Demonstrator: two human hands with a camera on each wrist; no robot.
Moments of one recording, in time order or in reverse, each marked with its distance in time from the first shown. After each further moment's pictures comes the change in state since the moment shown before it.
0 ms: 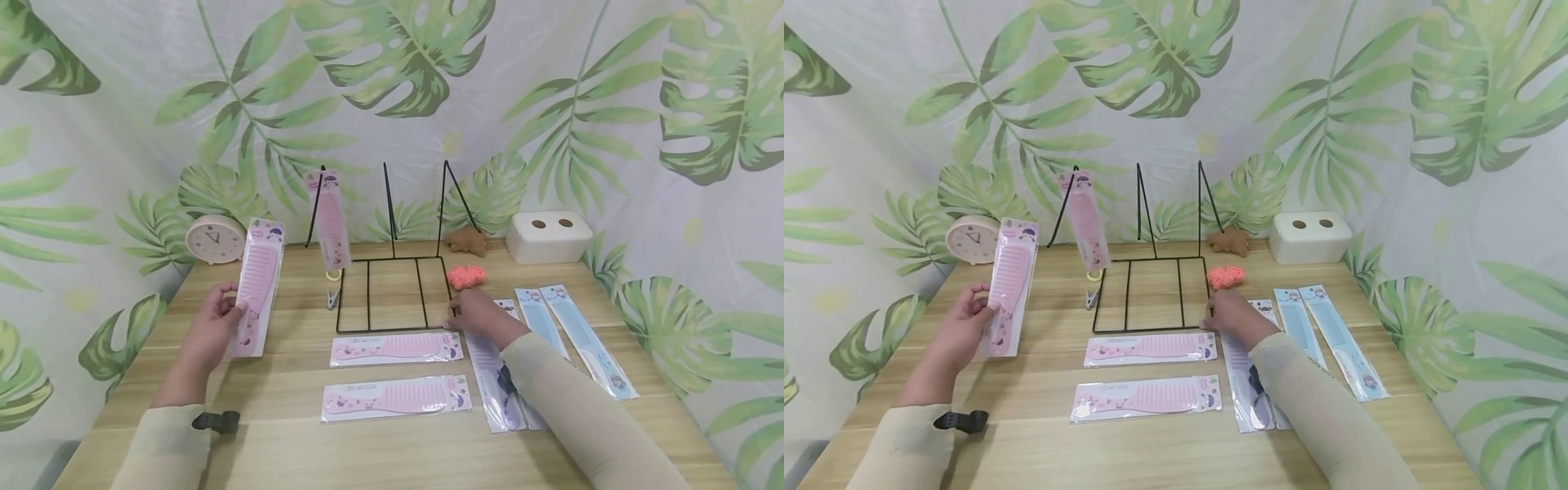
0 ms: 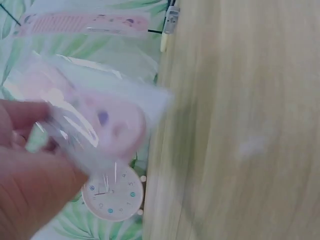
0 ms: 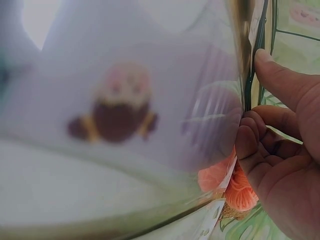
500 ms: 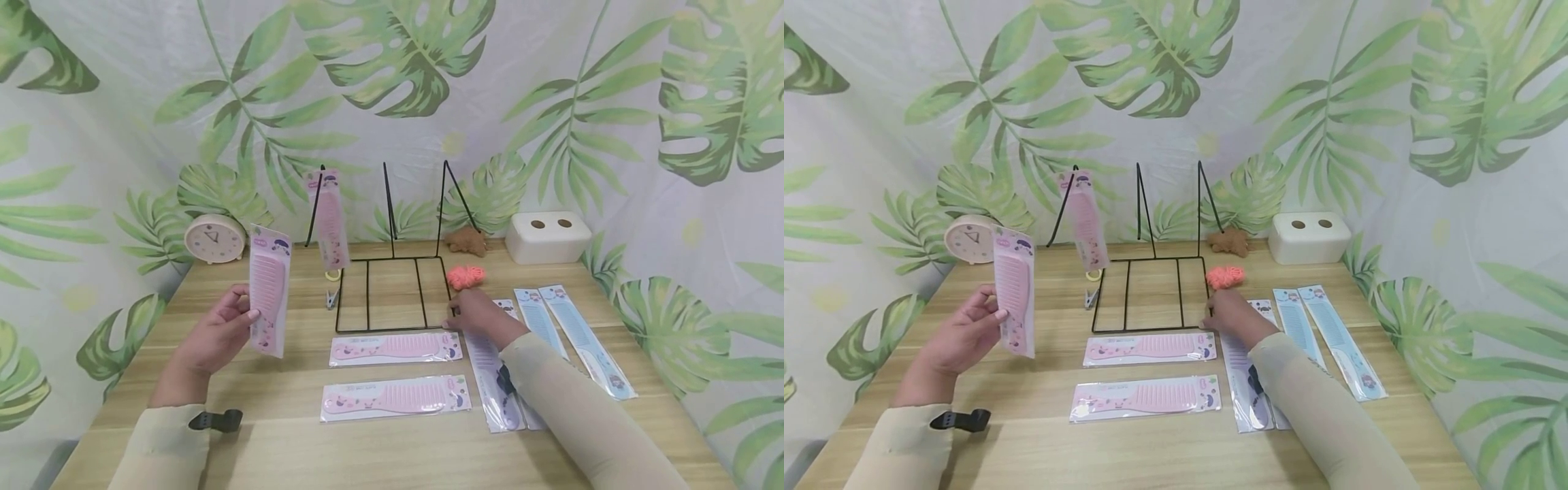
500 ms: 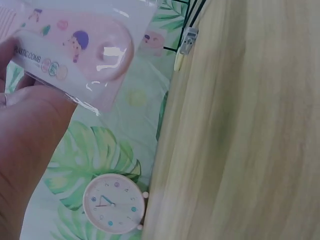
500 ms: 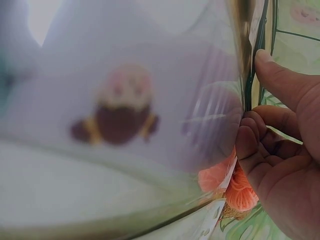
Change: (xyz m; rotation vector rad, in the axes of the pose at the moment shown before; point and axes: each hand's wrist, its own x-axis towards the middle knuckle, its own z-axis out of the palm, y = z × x) left_hand -0.003 0.003 0.005 -0.585 -0.502 0.371; right_hand 0.001 0.000 0.000 -0.001 0.004 -0.002
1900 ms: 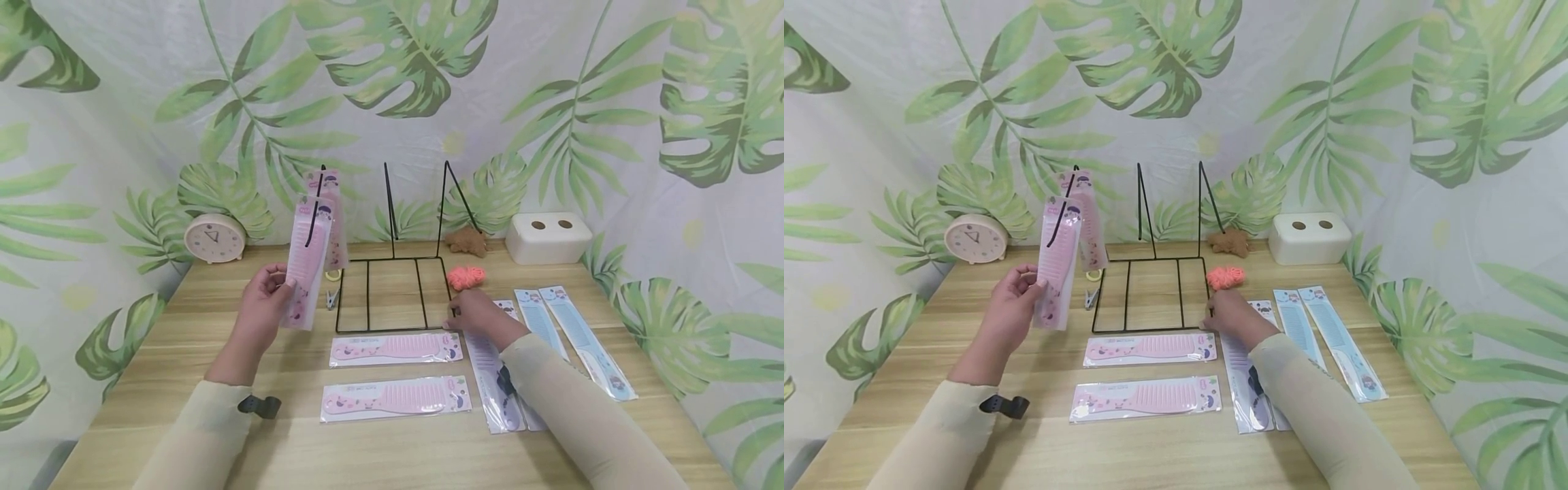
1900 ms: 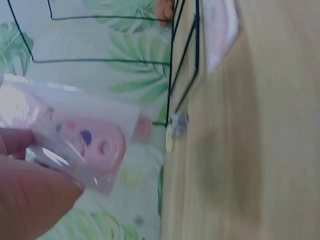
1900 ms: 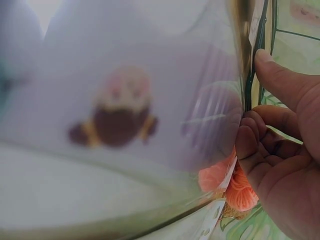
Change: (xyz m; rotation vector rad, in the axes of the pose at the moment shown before) left_hand 0.067 -0.001 0.062 0.336 0.594 -0.285; right_hand 0.000 -0.001 0.000 -0.021 0.001 -0.009
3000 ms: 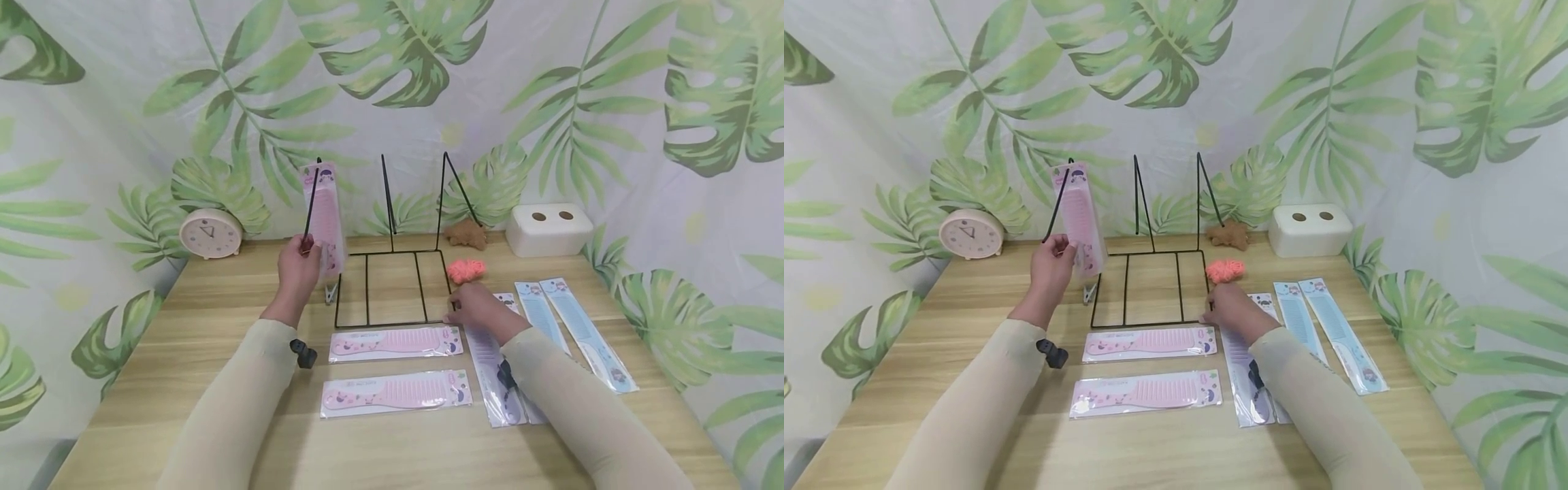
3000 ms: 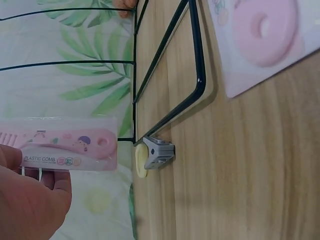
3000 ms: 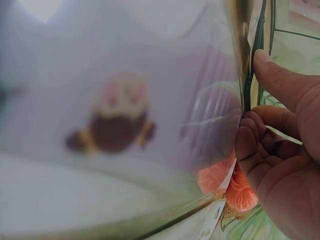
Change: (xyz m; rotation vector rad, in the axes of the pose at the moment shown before) left_hand 0.079 0.000 0.063 0.199 0.187 0.051; right_hand 0.001 0.003 0.001 0.016 -0.010 0.011
